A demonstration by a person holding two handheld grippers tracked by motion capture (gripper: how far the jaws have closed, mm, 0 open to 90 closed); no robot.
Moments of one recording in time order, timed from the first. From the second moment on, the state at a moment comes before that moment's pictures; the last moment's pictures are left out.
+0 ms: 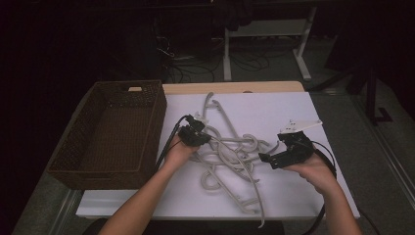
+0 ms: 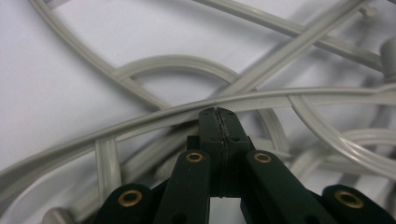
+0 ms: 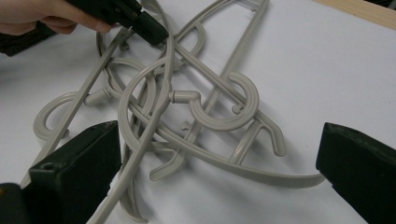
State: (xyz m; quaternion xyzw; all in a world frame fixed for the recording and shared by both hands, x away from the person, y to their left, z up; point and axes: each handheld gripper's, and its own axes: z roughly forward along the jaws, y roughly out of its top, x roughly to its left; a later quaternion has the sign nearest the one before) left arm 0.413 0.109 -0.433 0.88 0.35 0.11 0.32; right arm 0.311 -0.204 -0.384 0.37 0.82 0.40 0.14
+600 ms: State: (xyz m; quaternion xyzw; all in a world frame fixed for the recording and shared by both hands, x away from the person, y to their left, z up) left arm 0.449 0.071 -0.427 0.88 0.33 0.11 0.32; right arm 0.311 -0.208 -0.383 0.38 0.82 0.41 0.14
